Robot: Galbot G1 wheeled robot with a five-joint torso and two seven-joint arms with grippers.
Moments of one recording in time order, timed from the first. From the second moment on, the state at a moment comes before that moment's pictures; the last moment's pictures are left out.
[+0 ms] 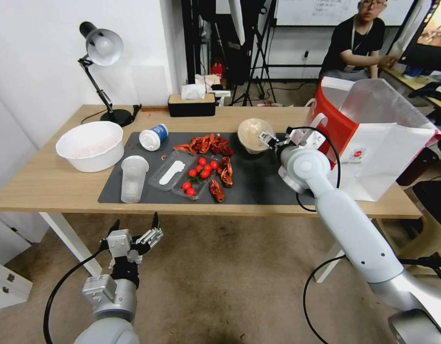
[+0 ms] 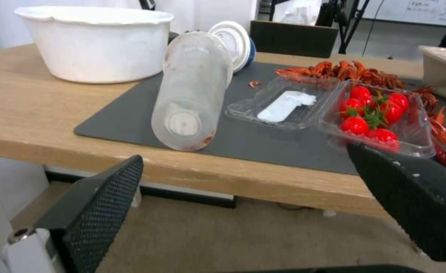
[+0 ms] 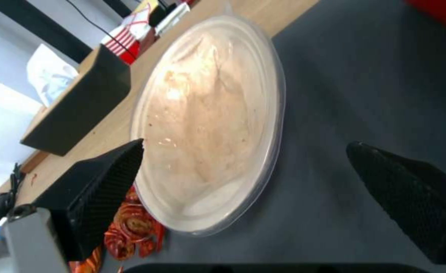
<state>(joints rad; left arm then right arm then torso) 1.75 -1.45 -0.48 -2.28 -0.25 0.10 -0.24 -0.51 1.16 0.05 1.63 1.48 -0.30 0.89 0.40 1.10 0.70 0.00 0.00</state>
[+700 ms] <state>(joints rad) 1.75 -1.44 -0.48 -2.28 -0.25 0.12 -0.24 -0.43 1.21 0.04 1.48 1.52 -0.37 0.96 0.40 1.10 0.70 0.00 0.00</state>
